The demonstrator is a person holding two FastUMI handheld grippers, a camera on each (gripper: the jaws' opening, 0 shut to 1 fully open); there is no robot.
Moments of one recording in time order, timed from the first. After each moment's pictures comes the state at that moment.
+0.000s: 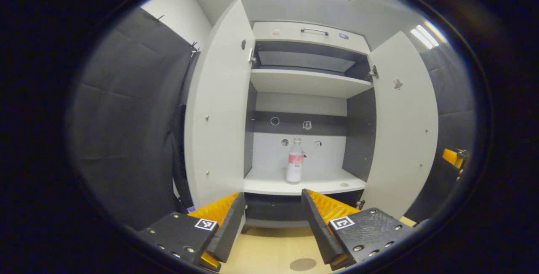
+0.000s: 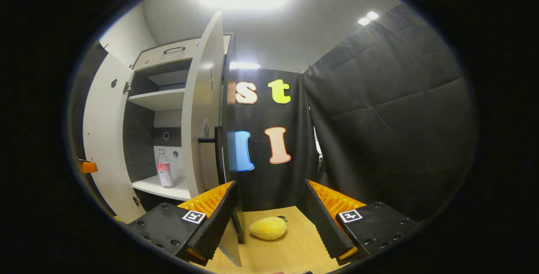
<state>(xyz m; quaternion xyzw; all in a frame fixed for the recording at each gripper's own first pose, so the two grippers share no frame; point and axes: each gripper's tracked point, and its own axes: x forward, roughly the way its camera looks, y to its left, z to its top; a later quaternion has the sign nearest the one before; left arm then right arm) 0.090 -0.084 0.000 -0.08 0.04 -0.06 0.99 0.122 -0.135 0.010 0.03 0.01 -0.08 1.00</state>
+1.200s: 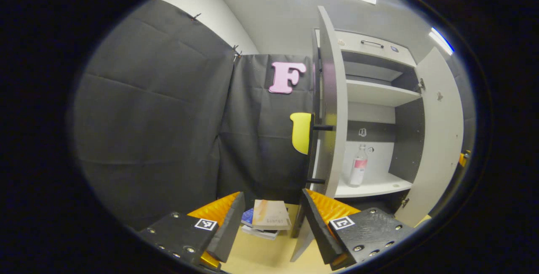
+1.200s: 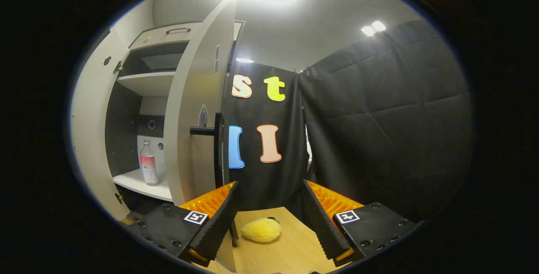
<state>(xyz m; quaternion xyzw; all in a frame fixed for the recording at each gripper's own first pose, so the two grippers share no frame) 0.114 0.107 -0.024 -0.08 0.04 0.04 1.00 0.153 -0.082 -0.006 -0.02 0.03 -0.13 0.99</state>
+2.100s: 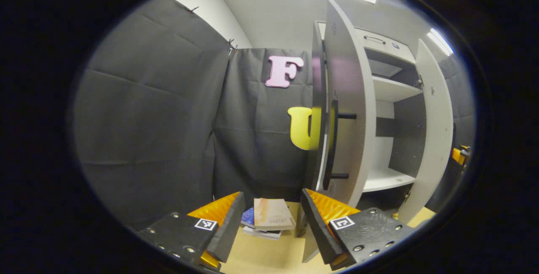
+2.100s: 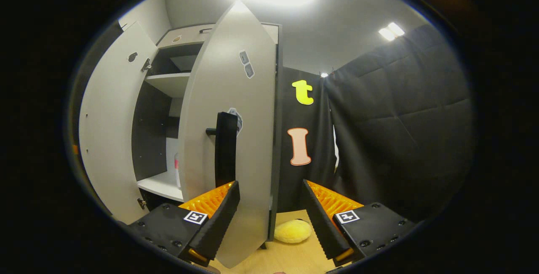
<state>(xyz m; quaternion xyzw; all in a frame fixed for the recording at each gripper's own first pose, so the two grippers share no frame) 0.141 0.143 -0.049 -0.08 0.05 0.01 1.00 0.169 0.031 -0.006 -0.03 0.02 -0.05 1.00</state>
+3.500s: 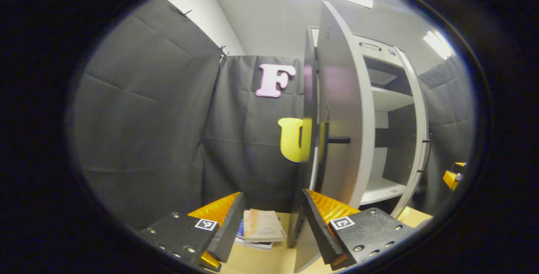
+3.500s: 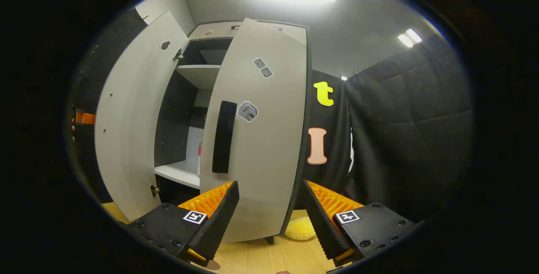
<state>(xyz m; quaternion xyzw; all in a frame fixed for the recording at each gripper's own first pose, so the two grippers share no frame) 0.172 0.113 -0.016 -0.07 0.01 -0.01 1.00 0.136 0.060 -0.036 -0.07 0.03 0.01 1.00</state>
